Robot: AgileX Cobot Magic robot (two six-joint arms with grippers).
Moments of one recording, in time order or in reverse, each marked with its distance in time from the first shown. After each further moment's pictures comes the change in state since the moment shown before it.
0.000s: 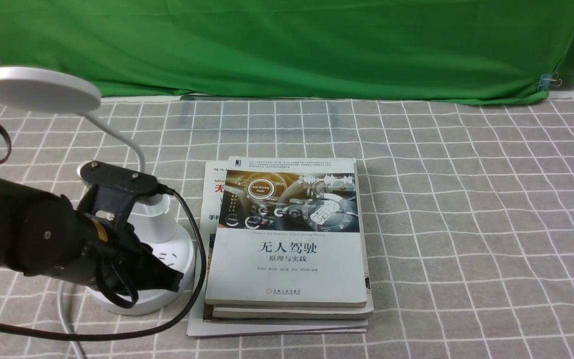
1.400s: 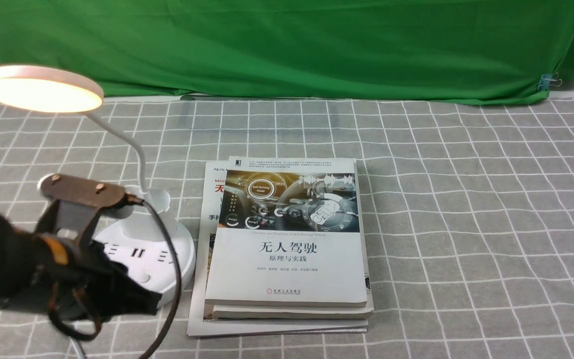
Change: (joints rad) right arm 0.000 0.000 0.000 0.000 0.000 0.000; left arm 0.000 -0.272 0.111 -0.087 0.126 -0.002
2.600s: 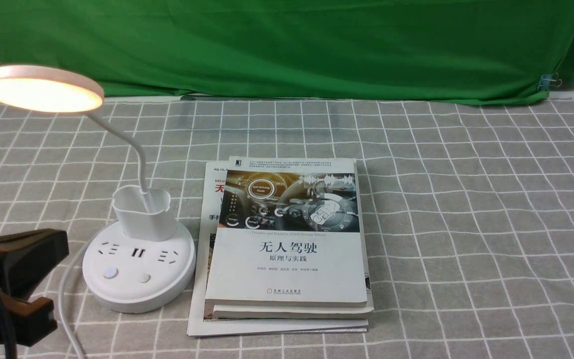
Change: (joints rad) right arm 0.000 0.000 0.000 0.000 0.000 0.000; left arm 0.000 -0.668 0.089 -0.055 -0.043 0.000
